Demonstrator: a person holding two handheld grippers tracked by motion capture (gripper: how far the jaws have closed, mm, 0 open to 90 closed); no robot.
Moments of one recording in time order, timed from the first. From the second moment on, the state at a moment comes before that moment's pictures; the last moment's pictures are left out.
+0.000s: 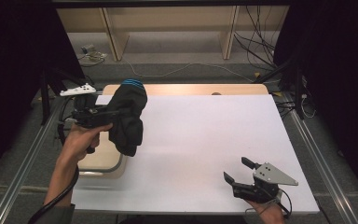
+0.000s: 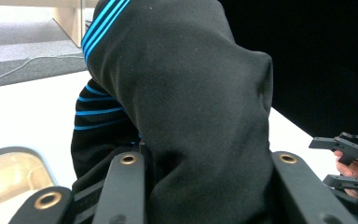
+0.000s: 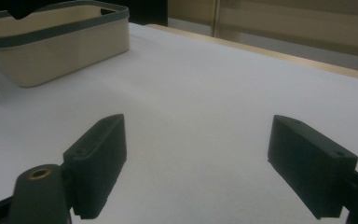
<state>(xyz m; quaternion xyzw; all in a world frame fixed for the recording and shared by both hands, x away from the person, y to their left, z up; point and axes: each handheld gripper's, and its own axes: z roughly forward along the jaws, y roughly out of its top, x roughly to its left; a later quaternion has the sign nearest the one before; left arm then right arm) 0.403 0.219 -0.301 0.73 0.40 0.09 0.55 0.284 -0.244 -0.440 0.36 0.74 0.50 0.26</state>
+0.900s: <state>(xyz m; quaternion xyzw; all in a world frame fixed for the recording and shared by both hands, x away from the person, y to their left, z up) 0.413 0.164 -0.317 0.76 0.38 0.07 0.52 0.283 -0.244 -0.440 0.36 0.74 0.50 0.25</state>
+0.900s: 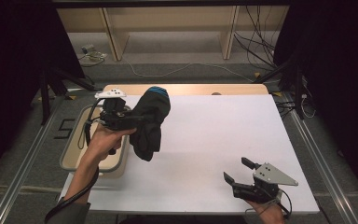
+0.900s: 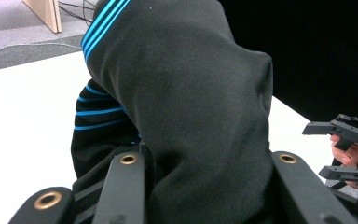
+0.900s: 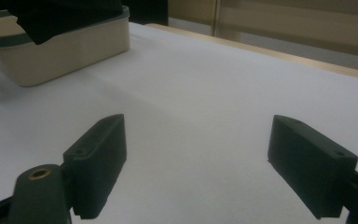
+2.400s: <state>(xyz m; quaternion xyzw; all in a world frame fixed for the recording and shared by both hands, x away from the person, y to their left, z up) 0.429 0.085 -0.345 0.80 0.36 0.06 0.48 0.284 -0.245 -0.440 0.36 0.74 0.50 0.25</state>
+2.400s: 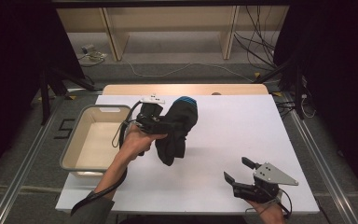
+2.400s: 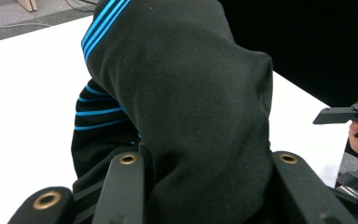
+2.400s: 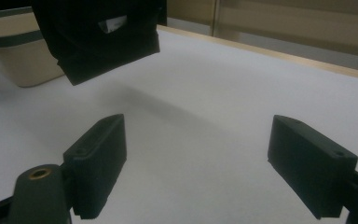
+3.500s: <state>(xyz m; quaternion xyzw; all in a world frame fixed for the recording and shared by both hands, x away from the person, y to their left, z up) 0.445 0.045 -0.367 0.80 0.37 0.05 0.47 0.284 -0.246 -0.440 0.36 0.74 0.50 0.25</state>
